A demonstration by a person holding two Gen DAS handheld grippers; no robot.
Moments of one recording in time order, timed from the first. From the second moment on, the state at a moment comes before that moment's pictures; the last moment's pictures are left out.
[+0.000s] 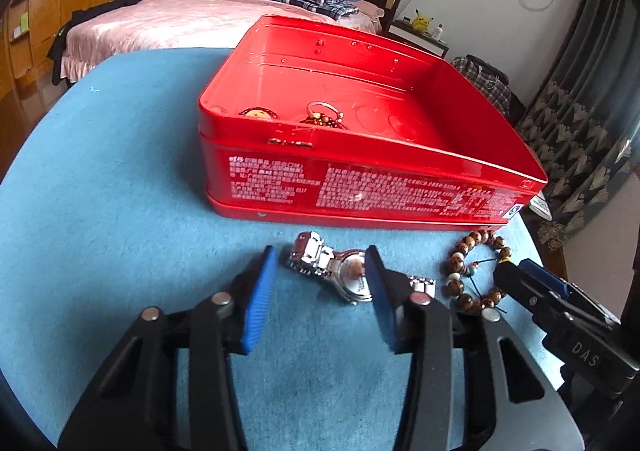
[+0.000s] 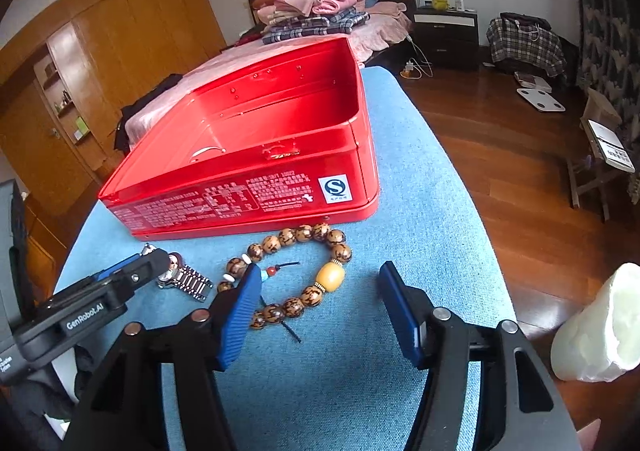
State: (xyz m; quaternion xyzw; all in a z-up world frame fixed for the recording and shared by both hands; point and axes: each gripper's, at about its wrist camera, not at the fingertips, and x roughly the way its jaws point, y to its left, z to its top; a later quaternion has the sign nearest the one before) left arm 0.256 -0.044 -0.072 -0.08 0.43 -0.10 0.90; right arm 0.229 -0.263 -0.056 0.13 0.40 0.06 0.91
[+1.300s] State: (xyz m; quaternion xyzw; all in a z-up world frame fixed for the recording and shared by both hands) left arm 0.211 -0.037 -0.065 -0.06 0.42 -0.08 0.90; right arm 0.224 -0.257 -0.057 0.12 0.40 0.06 0.91
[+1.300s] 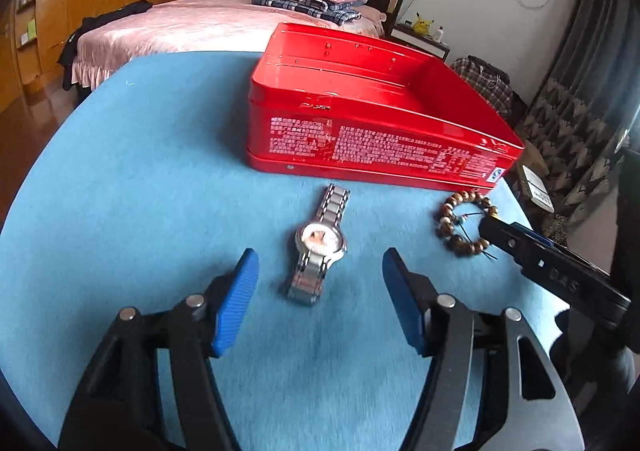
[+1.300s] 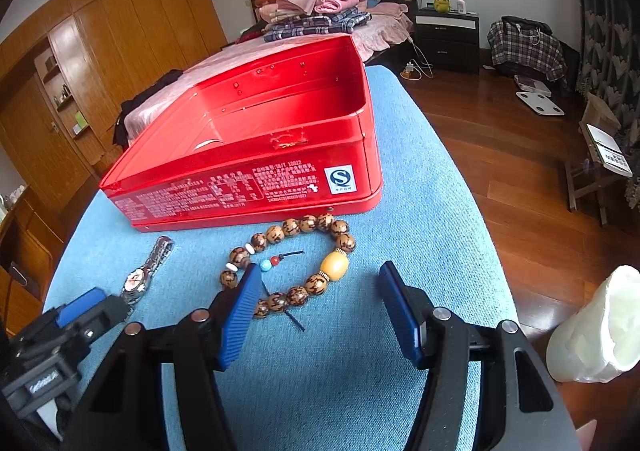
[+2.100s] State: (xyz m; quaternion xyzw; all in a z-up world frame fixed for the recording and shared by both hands) left arm 0.217 -0.043 -0.075 -0.04 0.42 -0.08 0.90; right arm 0.229 -0.251 -0.057 0.11 0.41 0.05 0.91
